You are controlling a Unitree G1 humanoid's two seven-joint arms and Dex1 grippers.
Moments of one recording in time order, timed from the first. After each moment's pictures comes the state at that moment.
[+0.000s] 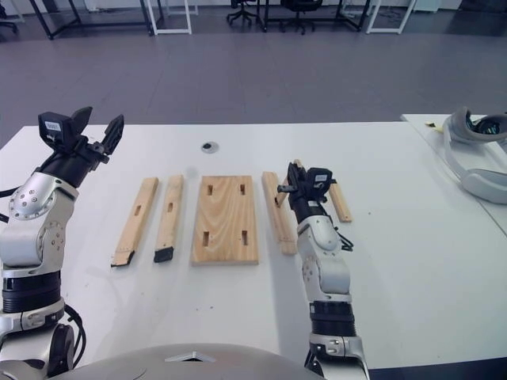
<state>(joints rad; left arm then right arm) -0.27 0.42 0.24 -0.25 -0.30 0.32 -0.31 -0.10 -0.04 -0.07 -0.06 0.26 0.12 0.10</state>
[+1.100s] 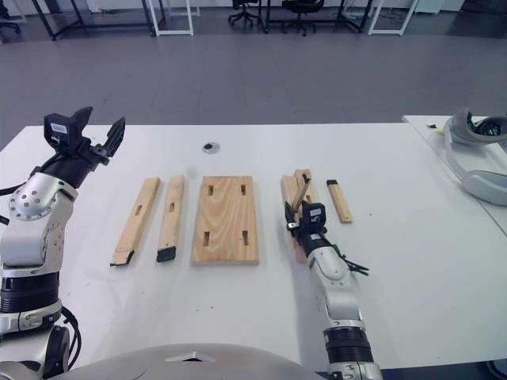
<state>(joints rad) -0.26 0.45 0.21 -0.23 -0.22 0.27 -0.31 0.05 -0.15 -0.01 0.04 0.15 0.08 0.21</state>
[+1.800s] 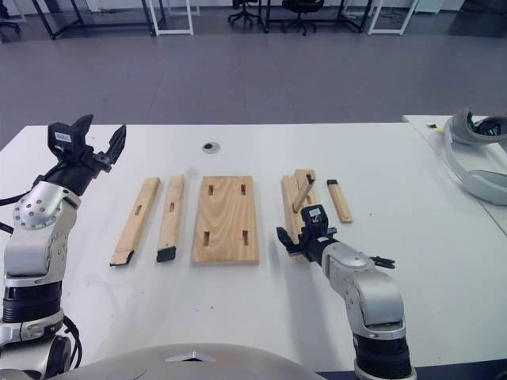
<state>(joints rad) -0.21 0.42 0.20 -0.28 -0.19 0.27 -0.28 0.05 -0.29 -0.06 -0.53 0.29 1.12 0.23</state>
